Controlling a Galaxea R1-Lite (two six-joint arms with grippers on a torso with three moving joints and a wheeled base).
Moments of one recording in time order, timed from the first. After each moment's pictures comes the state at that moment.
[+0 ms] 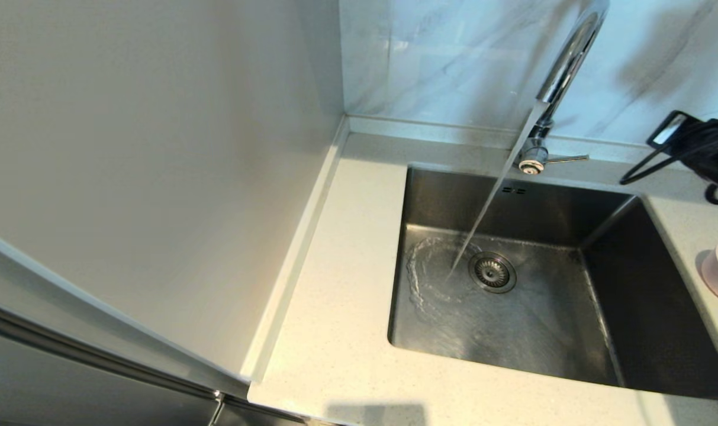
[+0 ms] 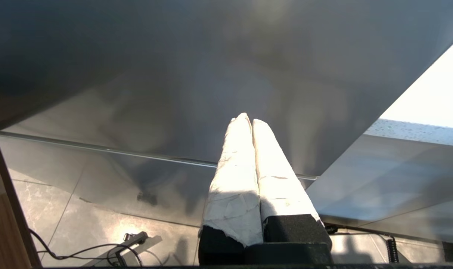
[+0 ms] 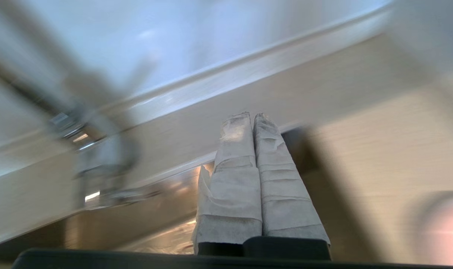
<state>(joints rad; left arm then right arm) 0.00 0.00 0.00 0.00 0.00 0.00 -0.14 1.71 -1.29 -0.40 -0.37 0.36</state>
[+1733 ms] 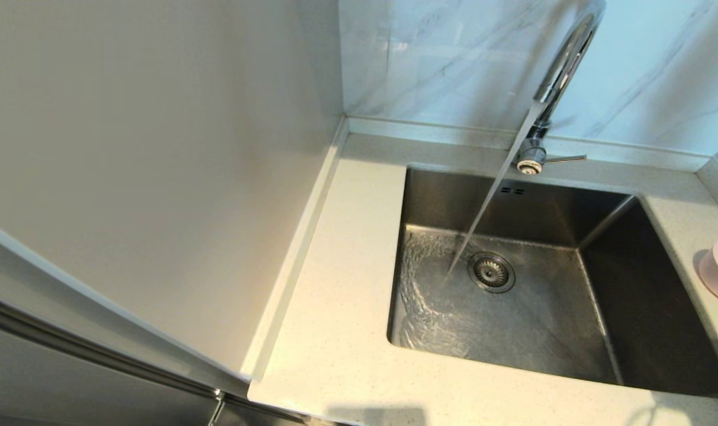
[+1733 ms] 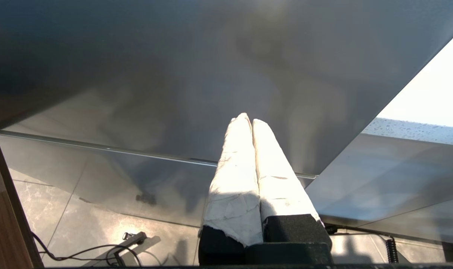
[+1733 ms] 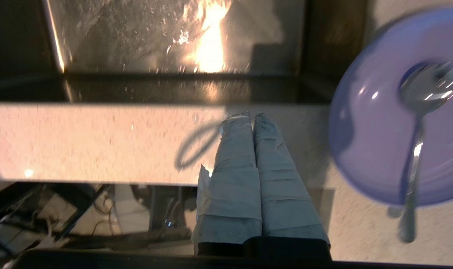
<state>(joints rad) 0.00 0.00 0.00 0.00 0.00 0.00 -0.34 1.10 -0.99 0.70 0.18 0.00</state>
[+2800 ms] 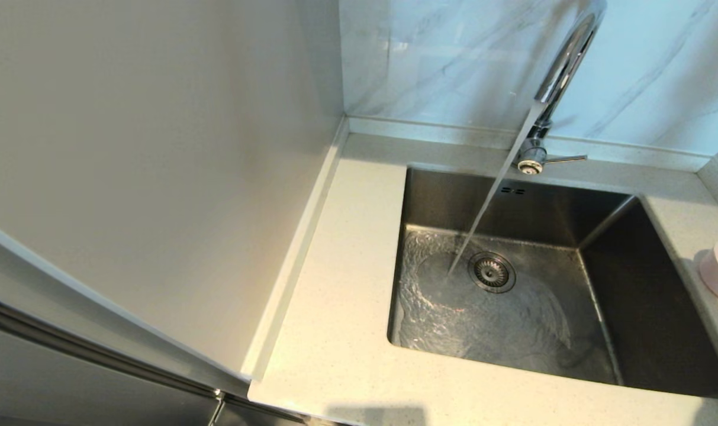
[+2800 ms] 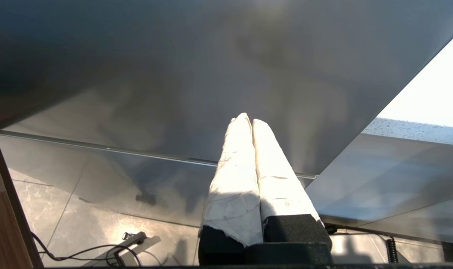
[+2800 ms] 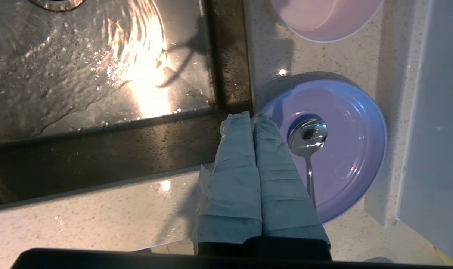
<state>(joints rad) 0.00 0.00 0.00 0.00 0.00 0.00 -0.44 1.42 -1.37 0.79 -0.04 -0.04</state>
